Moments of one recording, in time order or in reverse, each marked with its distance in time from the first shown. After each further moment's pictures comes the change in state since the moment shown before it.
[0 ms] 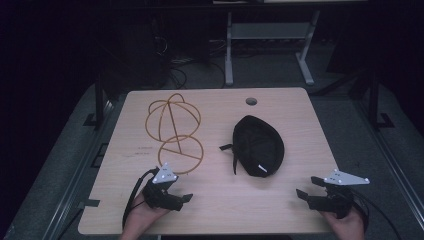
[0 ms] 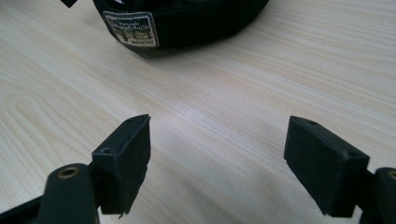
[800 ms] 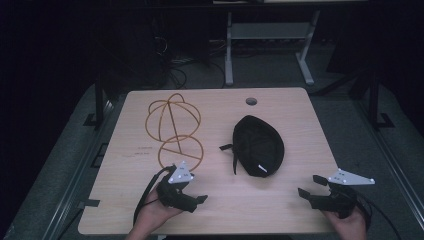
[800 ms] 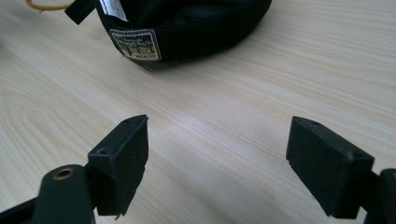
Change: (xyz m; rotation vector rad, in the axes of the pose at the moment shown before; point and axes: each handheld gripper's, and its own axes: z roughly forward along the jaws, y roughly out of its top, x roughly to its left) left arm -0.031 0.040 0.009 0.001 -0.075 0.132; right arm -0.003 0.001 -0.006 -0.045 0.013 0.011
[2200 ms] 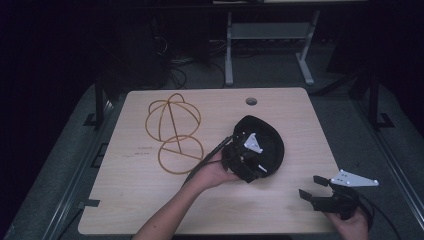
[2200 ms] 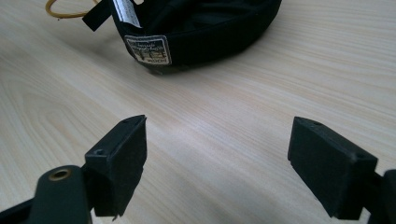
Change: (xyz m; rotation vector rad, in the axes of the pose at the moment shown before) left arm -0.018 0.149 0.101 0.104 -0.157 0.244; right arm -0.002 -0.002 -0.005 -0.025 0.040 -0.008
